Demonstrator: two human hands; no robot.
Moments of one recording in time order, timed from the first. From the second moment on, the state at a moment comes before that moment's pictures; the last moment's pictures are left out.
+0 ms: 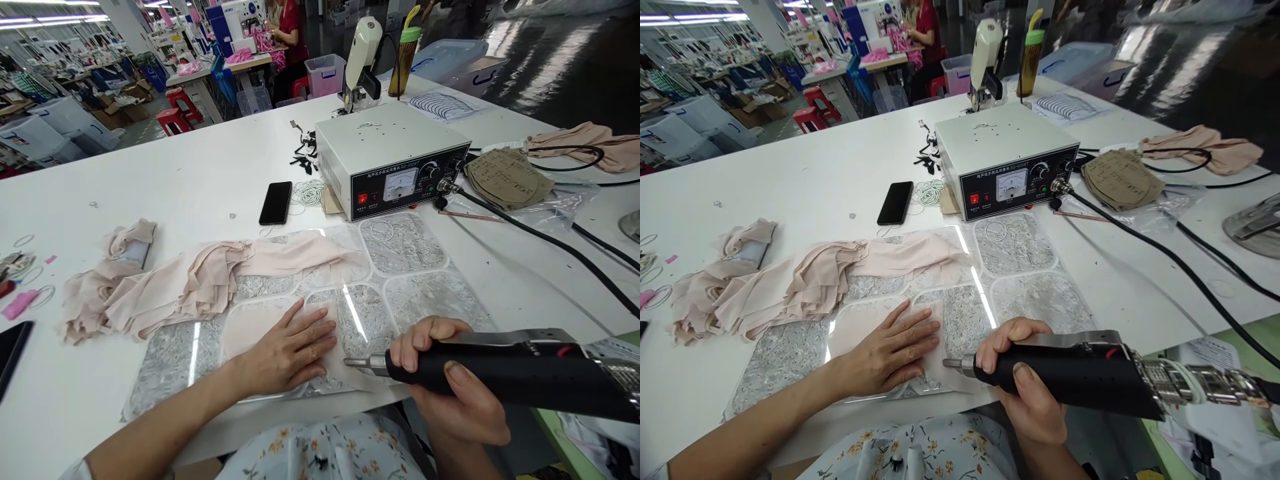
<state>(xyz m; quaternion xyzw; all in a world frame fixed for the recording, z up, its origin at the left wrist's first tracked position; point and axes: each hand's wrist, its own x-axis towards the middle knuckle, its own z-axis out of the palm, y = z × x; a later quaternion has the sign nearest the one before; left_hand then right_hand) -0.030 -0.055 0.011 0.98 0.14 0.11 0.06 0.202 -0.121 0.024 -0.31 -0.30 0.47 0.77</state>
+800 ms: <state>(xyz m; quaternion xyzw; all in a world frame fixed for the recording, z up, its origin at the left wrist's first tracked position) -0.029 -0.052 0.010 0.98 0.14 0.10 0.07 0.200 -0.127 0.025 -0.28 -0.33 0.52 0.74</state>
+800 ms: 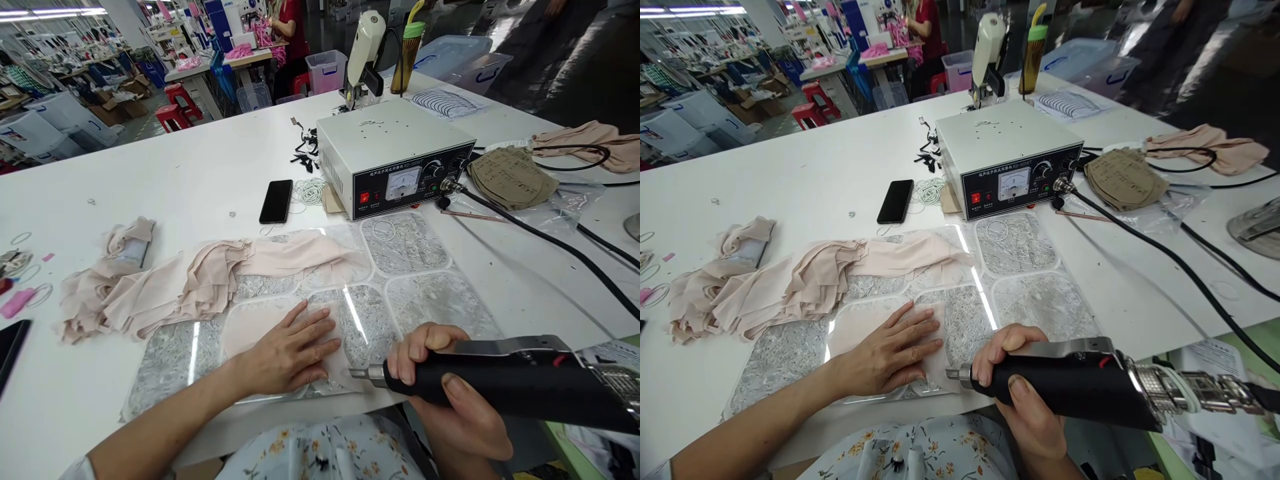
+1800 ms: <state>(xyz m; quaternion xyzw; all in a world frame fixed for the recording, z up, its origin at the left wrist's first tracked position) -0.030 -0.050 0.010 0.98 0.14 0.11 0.13 0.203 -0.137 0.029 -0.31 -0.35 0.51 0.72</state>
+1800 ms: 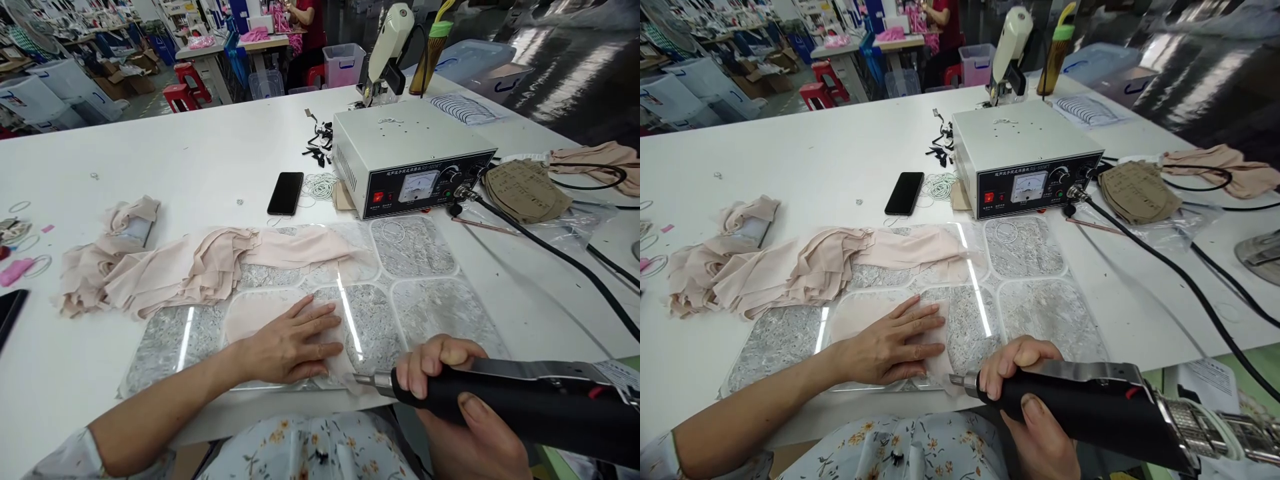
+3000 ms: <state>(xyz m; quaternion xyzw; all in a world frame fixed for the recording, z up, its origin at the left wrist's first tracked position) -0.031 -0.049 0.009 0.97 0.14 0.11 0.13 0.196 -0.105 0.023 -0.32 -0.33 0.43 0.77</state>
